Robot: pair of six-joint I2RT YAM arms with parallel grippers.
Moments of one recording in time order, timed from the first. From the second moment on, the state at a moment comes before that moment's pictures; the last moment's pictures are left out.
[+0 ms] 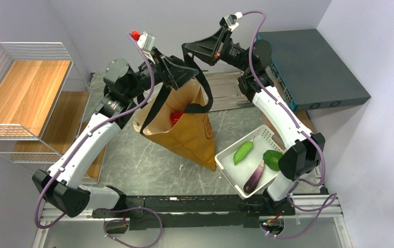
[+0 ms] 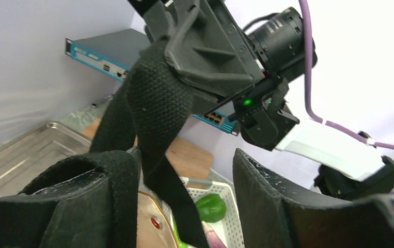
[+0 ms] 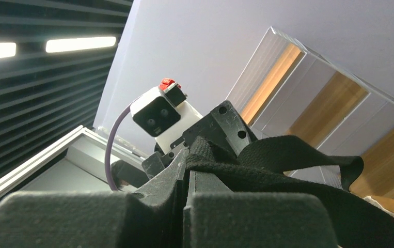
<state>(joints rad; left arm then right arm) -0.51 1.30 1.45 0.15 0.54 -0.57 0.44 1.67 1.73 0.50 -0.78 1.60</state>
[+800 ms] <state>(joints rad) -0.56 1.32 1.48 0.11 0.24 -0.46 0.43 1.66 1.71 0.51 -0.79 1.63</state>
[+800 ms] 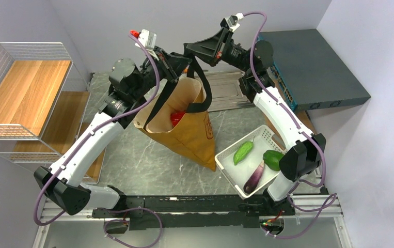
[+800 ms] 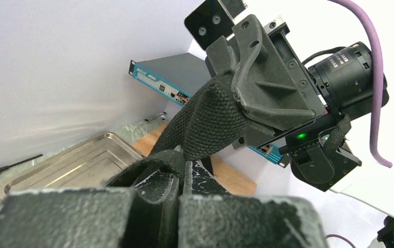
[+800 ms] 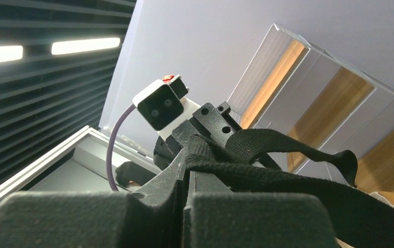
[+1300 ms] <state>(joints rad) -0.58 1.41 1.87 -0.20 0.18 -0.50 0.35 1.57 1.75 0.18 -0.82 1.30</state>
